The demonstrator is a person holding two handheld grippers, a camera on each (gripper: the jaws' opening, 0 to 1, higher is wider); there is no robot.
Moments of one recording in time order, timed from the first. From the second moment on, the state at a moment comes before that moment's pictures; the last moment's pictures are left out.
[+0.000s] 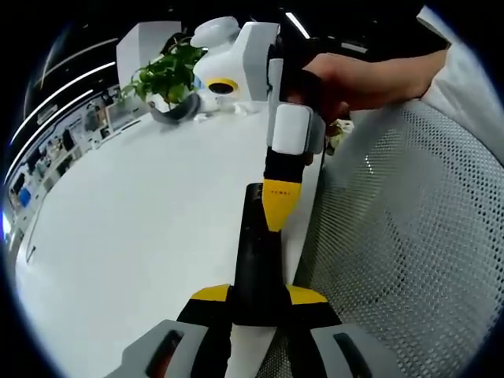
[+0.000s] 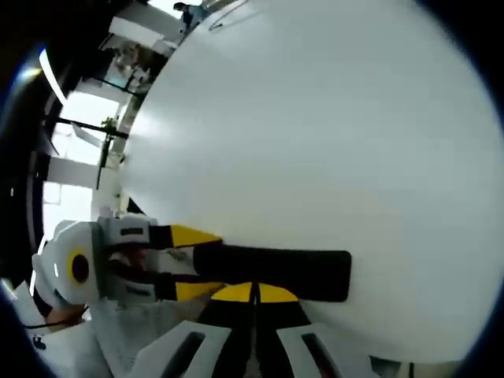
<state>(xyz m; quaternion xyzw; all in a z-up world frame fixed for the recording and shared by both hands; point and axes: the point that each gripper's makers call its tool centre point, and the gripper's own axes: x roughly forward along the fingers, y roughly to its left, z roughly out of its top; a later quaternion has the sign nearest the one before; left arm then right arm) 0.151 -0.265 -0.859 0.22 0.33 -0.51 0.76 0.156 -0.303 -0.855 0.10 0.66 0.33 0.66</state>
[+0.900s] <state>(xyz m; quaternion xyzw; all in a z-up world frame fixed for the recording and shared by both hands) 0.150 -0.265 -0.859 0.22 0.32 -0.51 0.76 0.166 -0.285 -0.844 0.12 0.62 0.37 0.68</state>
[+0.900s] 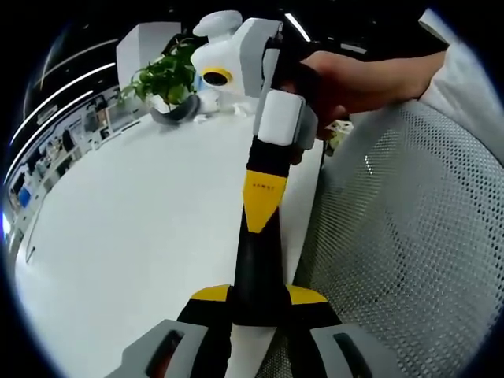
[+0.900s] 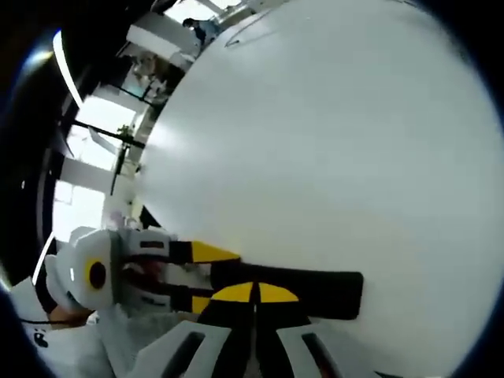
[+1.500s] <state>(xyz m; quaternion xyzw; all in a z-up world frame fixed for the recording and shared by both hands) 0.151 -0.265 -0.859 0.22 0.33 -0.51 0.76 0.163 -0.286 -0.850 0.11 0.63 0.37 0.67</state>
